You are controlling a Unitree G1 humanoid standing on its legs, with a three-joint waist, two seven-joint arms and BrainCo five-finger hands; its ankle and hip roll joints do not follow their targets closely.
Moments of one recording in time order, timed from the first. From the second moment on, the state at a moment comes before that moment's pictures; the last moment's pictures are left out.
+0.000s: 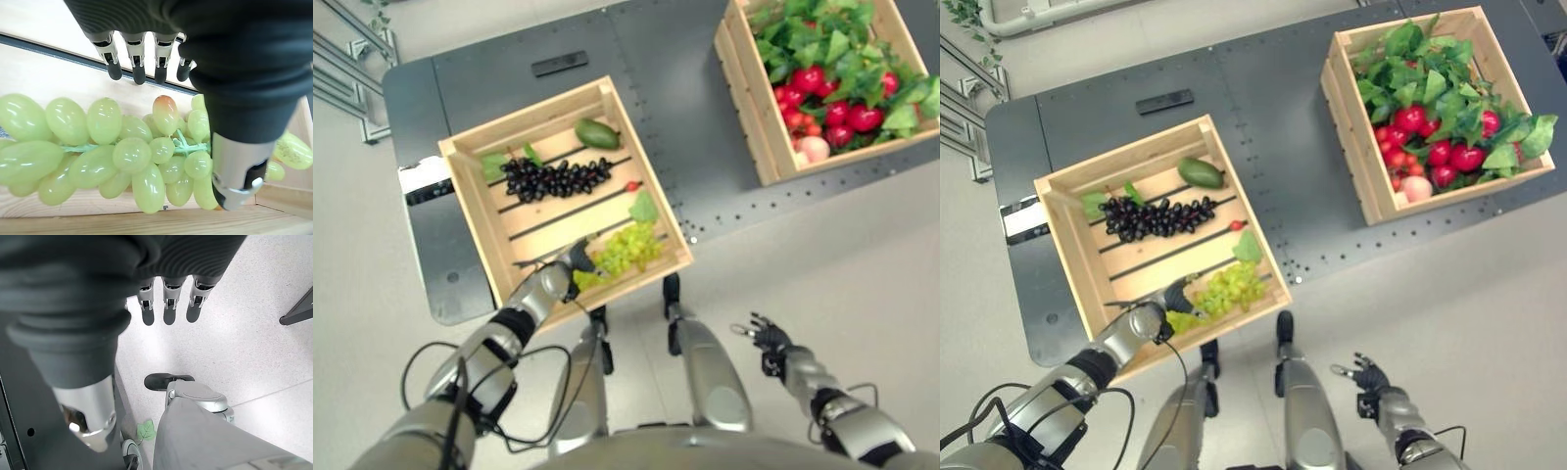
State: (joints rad) left arm -0.58 0.39 -0.63 0.97 0.15 -0.06 0.06; right arm -0.25 -0.33 0.25 1.22 0.46 -0.11 0.08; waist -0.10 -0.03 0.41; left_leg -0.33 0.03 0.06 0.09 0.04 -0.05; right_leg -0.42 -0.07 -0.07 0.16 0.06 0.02
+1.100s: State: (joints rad) left arm -0.73 0.39 -0.66 1.08 0.19 -0.03 0.17; right arm -0.28 -0.29 0.36 1.13 0.54 -0.14 0.04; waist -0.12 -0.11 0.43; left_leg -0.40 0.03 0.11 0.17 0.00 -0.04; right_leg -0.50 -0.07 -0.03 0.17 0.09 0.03
